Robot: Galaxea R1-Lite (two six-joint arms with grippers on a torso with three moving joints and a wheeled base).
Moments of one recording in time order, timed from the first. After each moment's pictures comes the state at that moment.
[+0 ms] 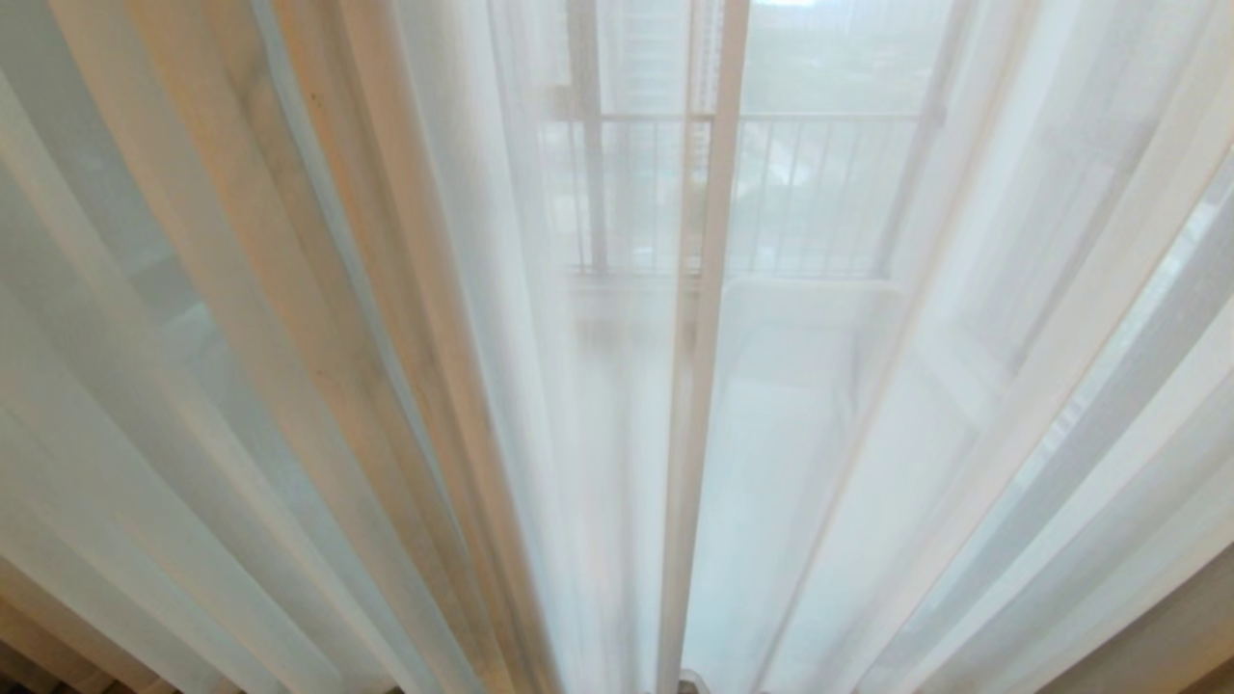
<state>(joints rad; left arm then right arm) 0.01 0.00 0.00 0.00 0.00 0.01 0.00 0.00 0.00 0.00 0.01 -0.01</state>
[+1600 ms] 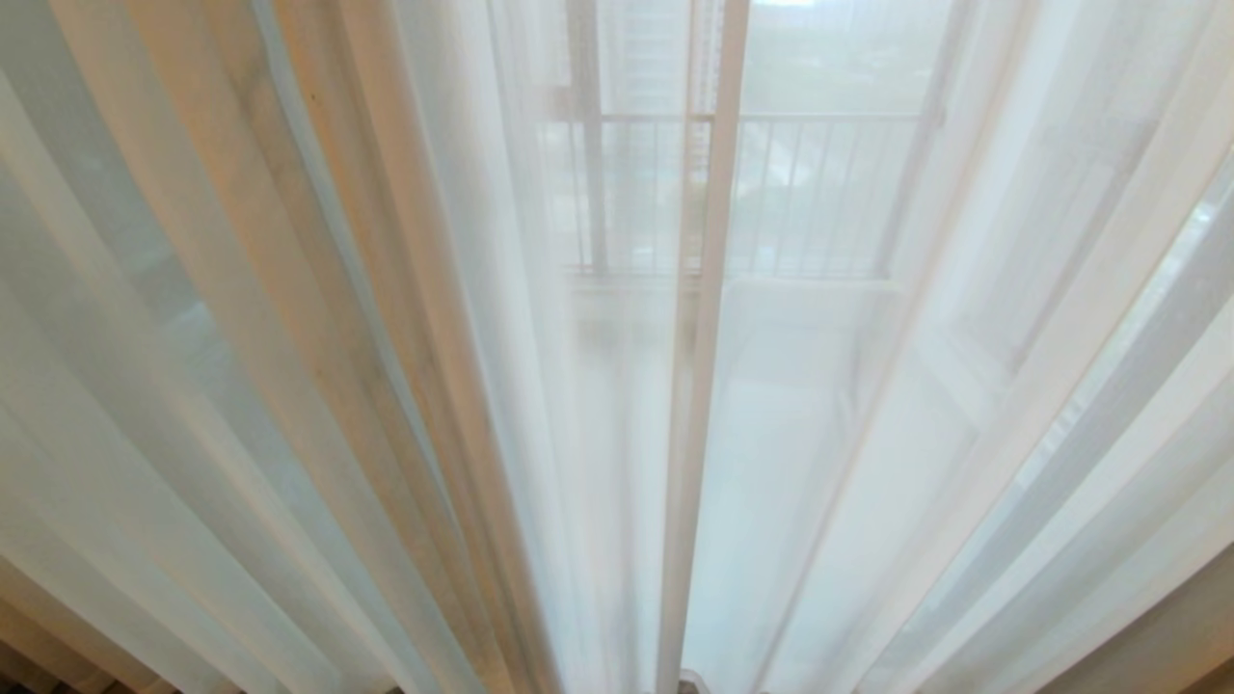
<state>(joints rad) 0.01 0.03 -0.47 0.14 -0.07 0.11 0.00 0.00 0.00 0.00 0.01 -0.01</state>
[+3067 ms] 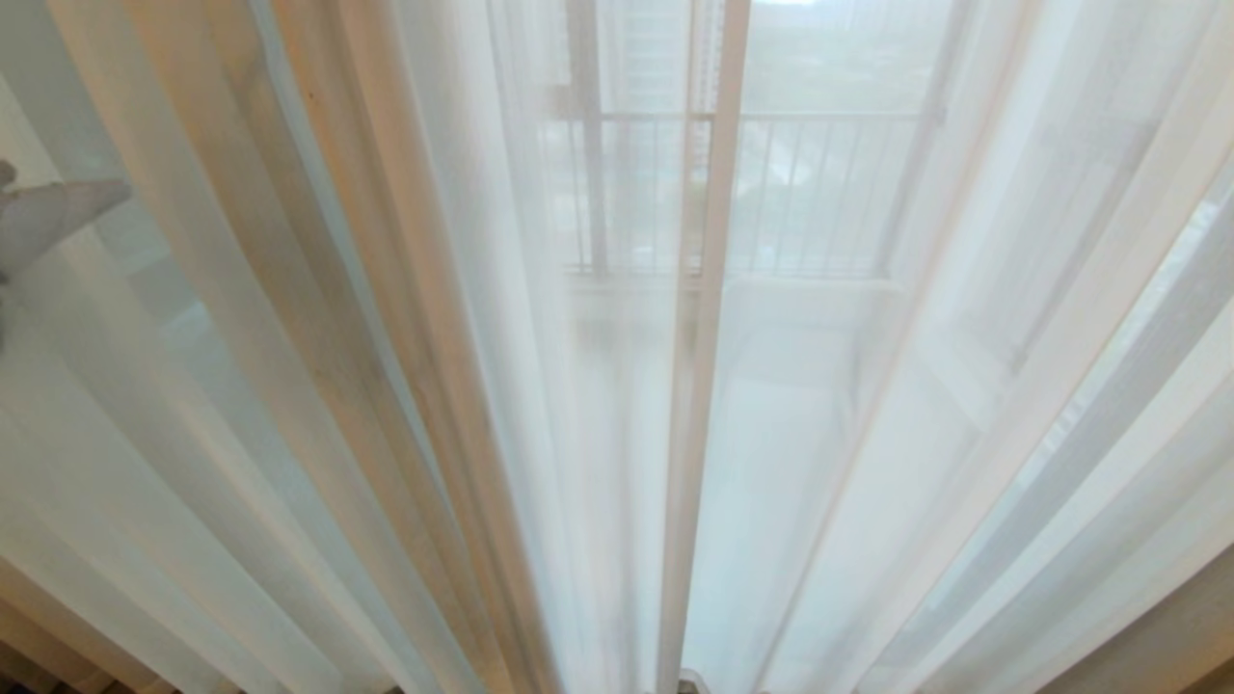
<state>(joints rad) 0.03 1.04 -0.96 -0.11 -0.06 0.12 0.00 0.00 0.00 0.00 0.01 -0.01</state>
